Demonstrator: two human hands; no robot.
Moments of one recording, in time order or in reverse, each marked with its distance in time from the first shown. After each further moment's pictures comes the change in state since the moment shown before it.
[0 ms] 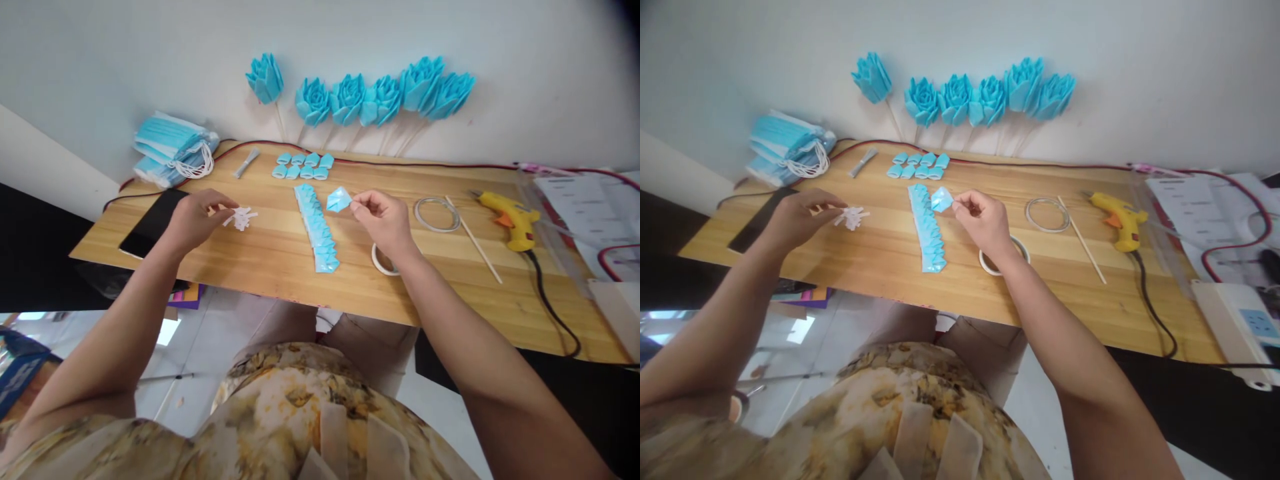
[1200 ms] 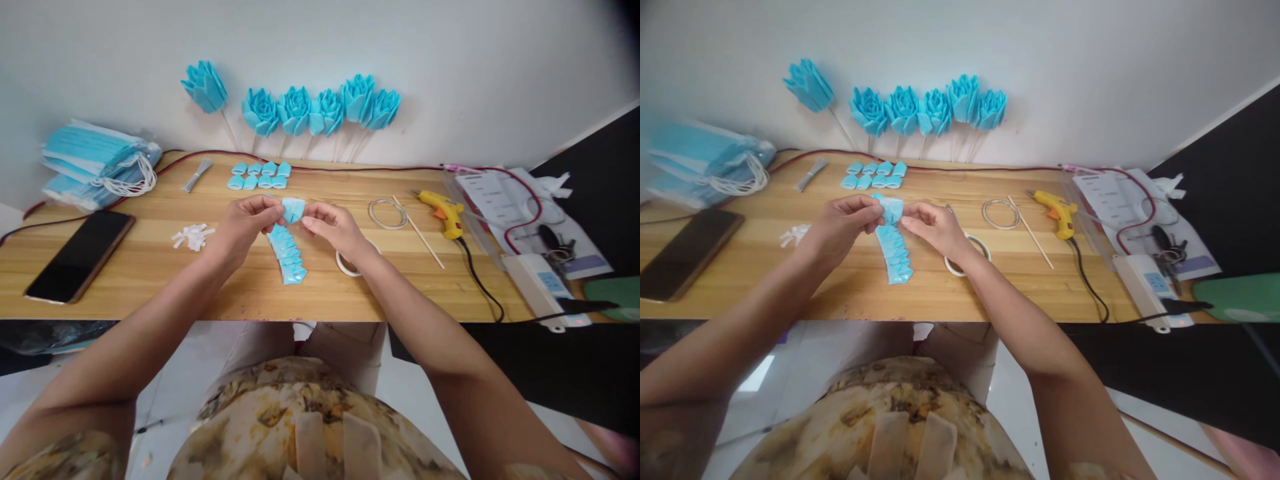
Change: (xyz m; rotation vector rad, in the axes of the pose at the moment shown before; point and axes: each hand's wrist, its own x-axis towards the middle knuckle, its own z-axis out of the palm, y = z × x) left_hand 0.027 0.138 0.085 -0.949 -0.210 -0.124; right_hand -0.001 -0.009 -0.003 0.323 -0.313 0.121
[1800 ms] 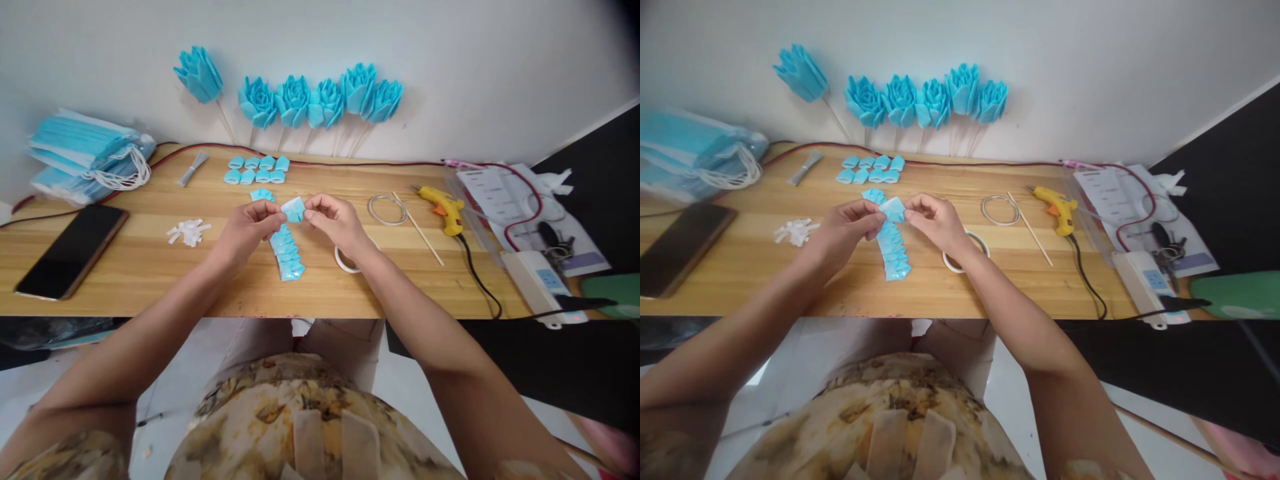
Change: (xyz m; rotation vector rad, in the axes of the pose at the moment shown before) left_hand -0.012 -0.008 0.007 0.019 -0.017 -0.019; right_hand 0.001 0.006 -0.001 -0.102 0.100 -0.034
